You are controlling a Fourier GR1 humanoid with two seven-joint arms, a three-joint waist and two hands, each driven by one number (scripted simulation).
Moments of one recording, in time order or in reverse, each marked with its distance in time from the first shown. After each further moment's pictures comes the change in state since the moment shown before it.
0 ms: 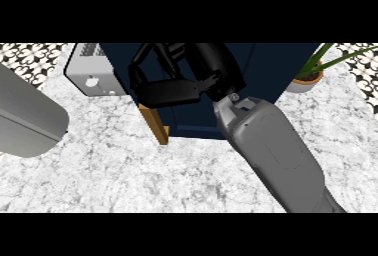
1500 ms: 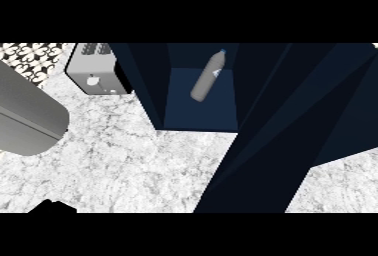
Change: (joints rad) left arm -0.287 -0.108 -0.363 0.035 -0.222 0.351 0.033; right arm 0.605 -0.274 0.593 -1.006 0.296 -0.273 0.263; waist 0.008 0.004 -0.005
